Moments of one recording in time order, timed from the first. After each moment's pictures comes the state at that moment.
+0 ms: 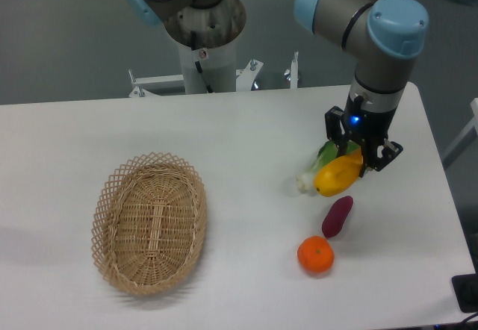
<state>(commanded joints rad) 2.69 -1.86 -1.52 -1.18 1.45 1.50</state>
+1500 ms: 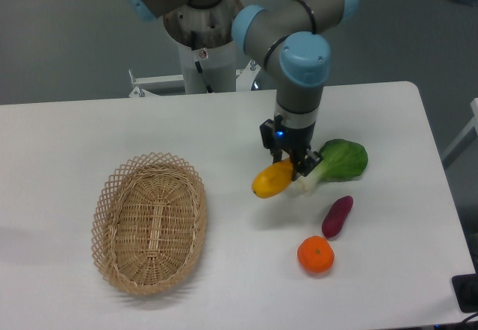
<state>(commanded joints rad) 2.52 -1.80 -1.94 -0.86 1.53 1.35</state>
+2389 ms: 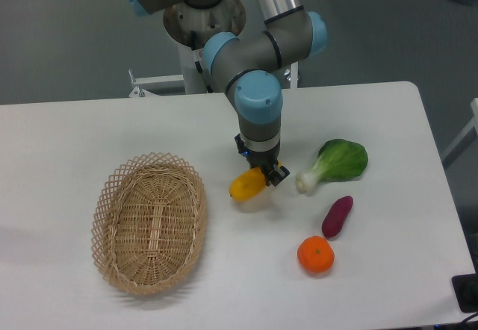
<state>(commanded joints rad) 2.44 -1.87 -1.95 -0.86 1.64 1.33</state>
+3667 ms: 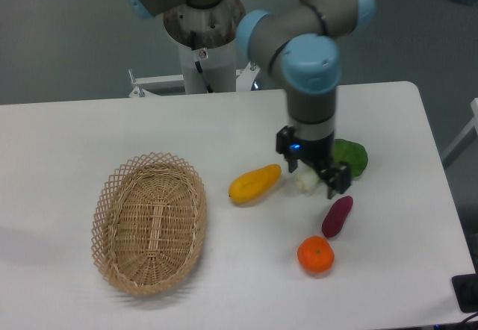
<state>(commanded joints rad) 2.63 -1.87 -1.46 -1.17 1.48 1.37</state>
